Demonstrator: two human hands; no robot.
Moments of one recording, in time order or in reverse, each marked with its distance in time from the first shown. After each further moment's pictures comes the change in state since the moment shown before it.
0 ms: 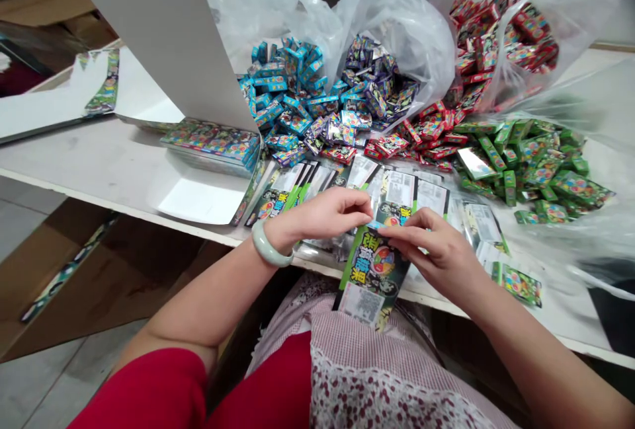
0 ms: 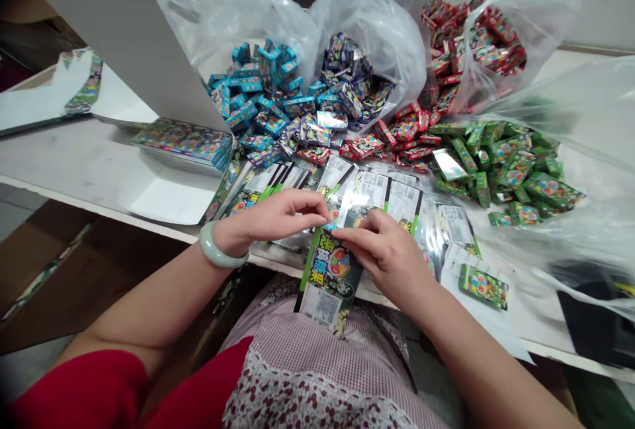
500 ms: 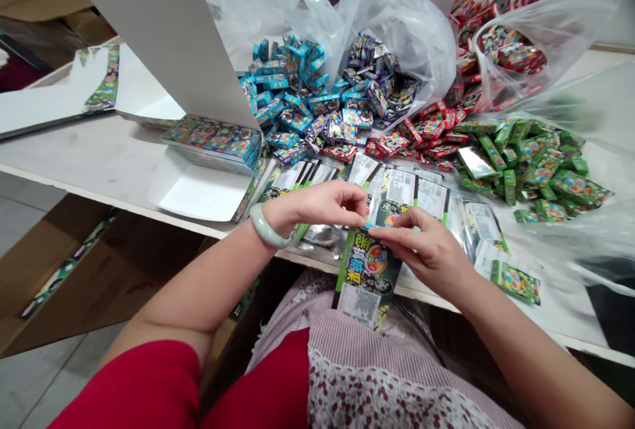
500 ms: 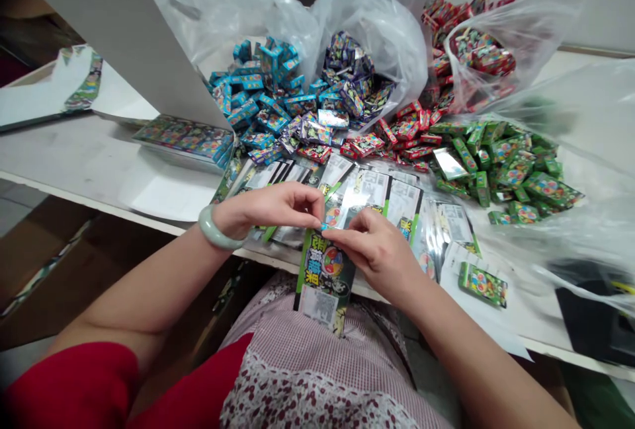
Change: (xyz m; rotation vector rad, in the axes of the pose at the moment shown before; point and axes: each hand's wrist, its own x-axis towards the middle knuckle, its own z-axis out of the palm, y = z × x) left_hand 0.003 -0.007 -0.017 -0.079 -0.204 -0.044; right_hand 0.004 0.000 0.008 -0.002 -0.010 -0.101
